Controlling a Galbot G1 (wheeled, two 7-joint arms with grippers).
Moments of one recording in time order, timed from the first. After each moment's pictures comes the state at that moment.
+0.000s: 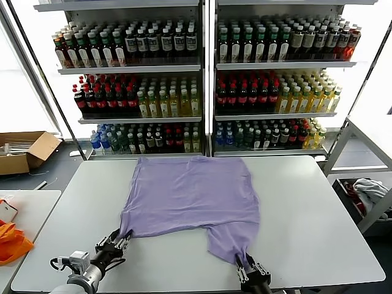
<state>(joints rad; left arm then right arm) 1.50 -1.25 -0.65 -1.92 -0.34 0.44 0.17 -1.75 1.45 0.44 2.12 -0.04 -0.31 -0.14</state>
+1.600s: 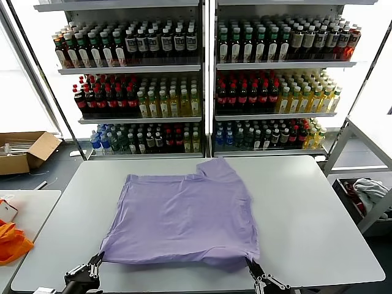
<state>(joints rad) 1.83 -1.33 -0.85 -2.30 -0.28 0.50 0.19 -1.91 1.26 0.52 2.34 0.18 0.02 -0.15</state>
